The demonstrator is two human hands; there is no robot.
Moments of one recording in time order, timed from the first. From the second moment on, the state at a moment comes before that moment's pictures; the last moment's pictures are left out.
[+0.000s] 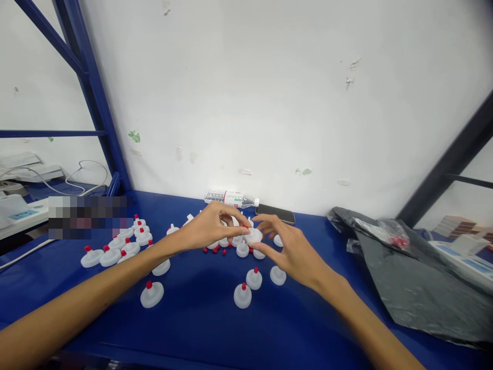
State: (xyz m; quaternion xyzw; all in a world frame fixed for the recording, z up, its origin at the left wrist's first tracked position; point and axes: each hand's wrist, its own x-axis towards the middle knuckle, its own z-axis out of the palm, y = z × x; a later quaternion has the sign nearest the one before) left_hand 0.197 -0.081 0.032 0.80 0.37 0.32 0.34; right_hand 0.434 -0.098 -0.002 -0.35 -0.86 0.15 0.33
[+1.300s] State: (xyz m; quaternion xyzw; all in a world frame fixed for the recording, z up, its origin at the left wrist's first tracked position) left_hand 0.193 -0.072 0.033 0.81 0.44 0.30 0.27; right_hand 0.461 -0.078 -0.003 -0.43 -0.88 0.04 0.21
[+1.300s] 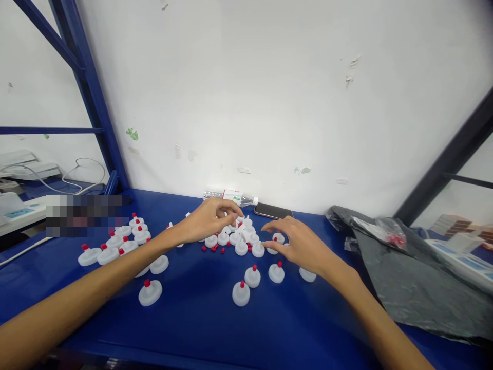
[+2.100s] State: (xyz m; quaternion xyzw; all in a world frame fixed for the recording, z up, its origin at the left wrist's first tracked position) left_hand 0.177 -0.064 0.018 0.91 0.39 0.04 0.14; right_hand 0.445 -0.095 0.017 -0.40 -0.79 0.29 0.35
